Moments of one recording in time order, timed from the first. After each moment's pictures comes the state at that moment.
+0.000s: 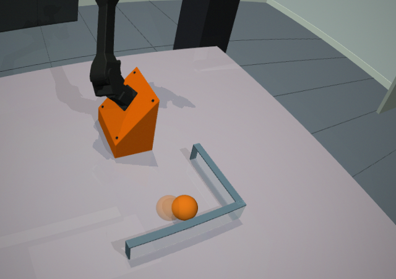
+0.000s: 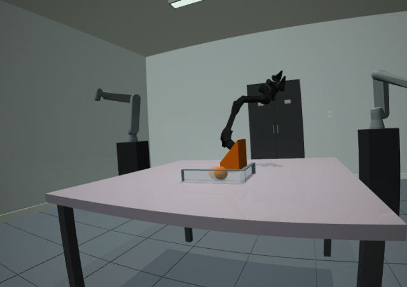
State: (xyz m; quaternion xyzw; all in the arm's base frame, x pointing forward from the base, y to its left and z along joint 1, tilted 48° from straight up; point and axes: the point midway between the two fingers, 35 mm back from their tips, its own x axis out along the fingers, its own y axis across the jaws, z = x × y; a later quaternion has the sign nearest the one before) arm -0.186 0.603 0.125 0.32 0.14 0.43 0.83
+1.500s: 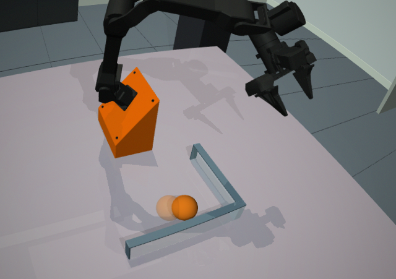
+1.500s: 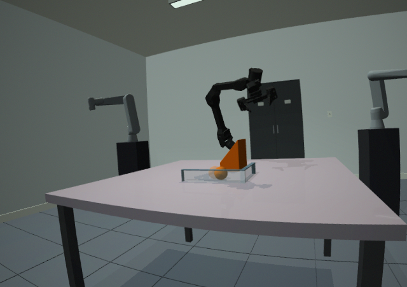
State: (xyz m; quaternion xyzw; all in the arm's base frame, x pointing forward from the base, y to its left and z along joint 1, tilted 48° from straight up) arm 0.420 0.248 -0.015 -0.23 0.39 -0.13 0.88
